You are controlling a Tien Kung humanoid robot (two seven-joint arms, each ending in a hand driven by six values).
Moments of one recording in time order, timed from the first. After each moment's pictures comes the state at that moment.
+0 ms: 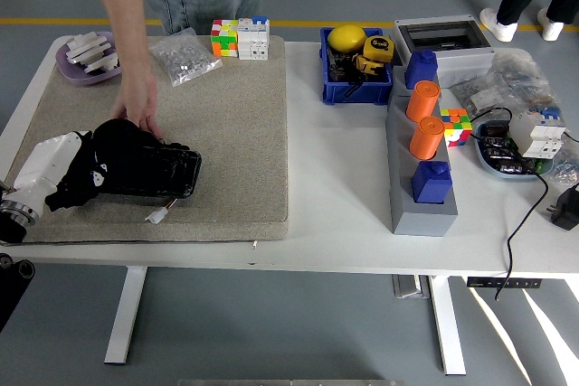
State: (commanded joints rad) left arm -0.20 0.35 -1.36 -0.99 2.07 0.20 -0.23; right arm -0.07 -0.18 1.66 0.18 -1.05 -0.04 -0.15
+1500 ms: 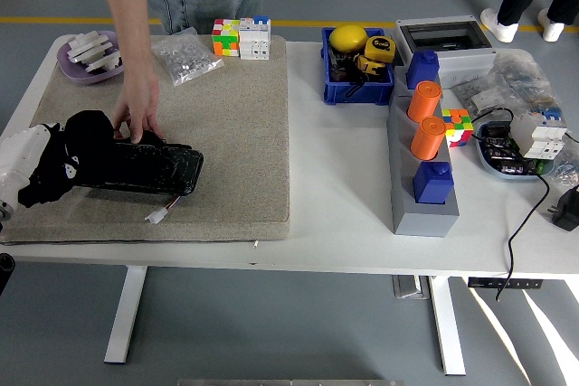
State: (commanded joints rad) left arm -0.21 0.35 -1.40 -1.00 2.08 0.21 -0.22; right arm -0.06 -0.18 1.68 0.18 -1.06 -0.04 -0.15
